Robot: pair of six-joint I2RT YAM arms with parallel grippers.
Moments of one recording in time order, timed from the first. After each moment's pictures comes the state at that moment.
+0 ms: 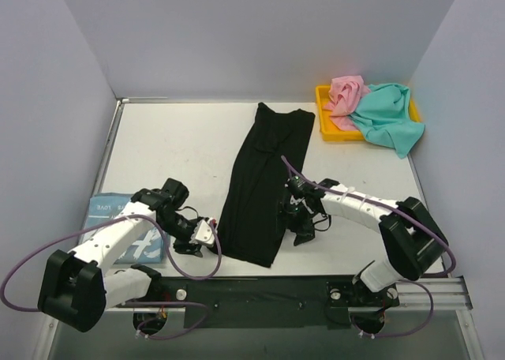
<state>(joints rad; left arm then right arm) -0.41 1.16 0.70 -1.07 0.77 1.43 0.65 1.51 0.82 -0.69 -0.27 0.69</state>
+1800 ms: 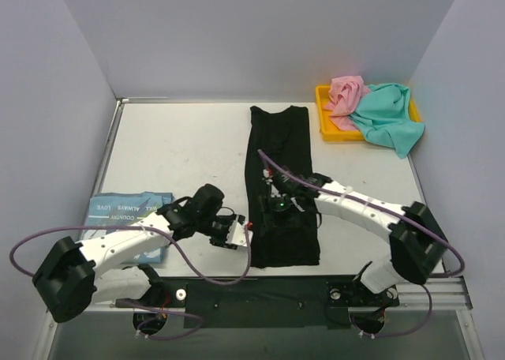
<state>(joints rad) -0.87 1.21 0.66 -0.36 0.56 0.89 0.77 1.40 0.91 -0.68 -0.26 0.61</state>
